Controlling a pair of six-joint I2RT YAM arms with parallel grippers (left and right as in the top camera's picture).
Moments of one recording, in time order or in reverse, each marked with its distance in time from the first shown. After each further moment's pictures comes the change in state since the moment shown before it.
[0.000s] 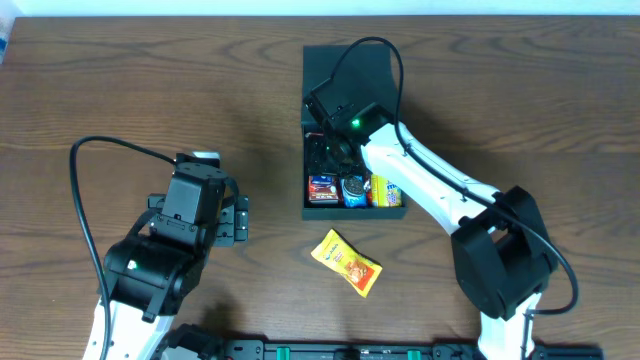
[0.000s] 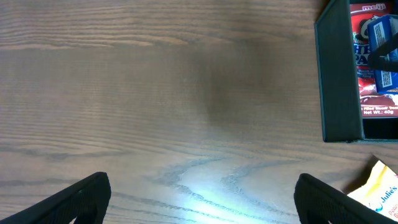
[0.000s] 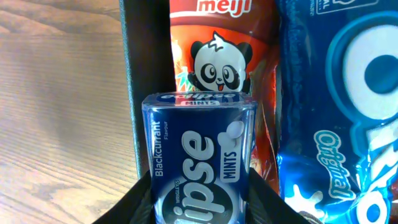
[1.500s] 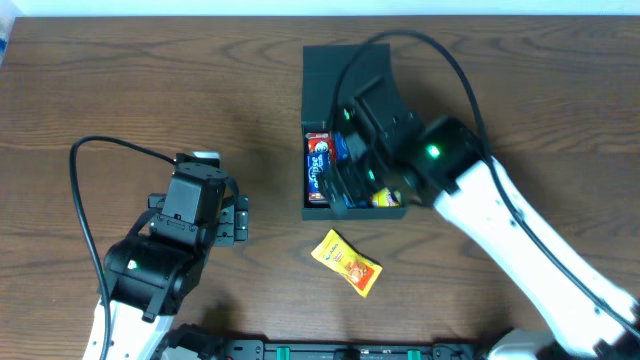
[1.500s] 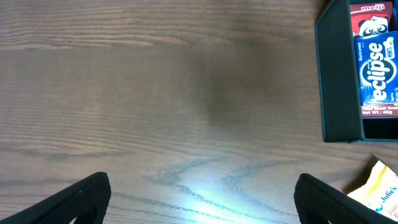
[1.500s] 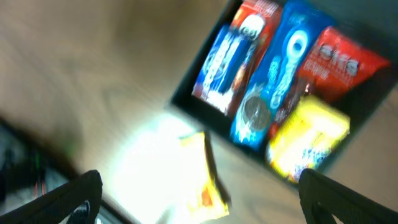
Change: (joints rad) left arm 0.000 0.000 0.000 0.000 0.000 0.000; right arm 0.060 -0.447 0.015 -0.373 0.022 -0.544
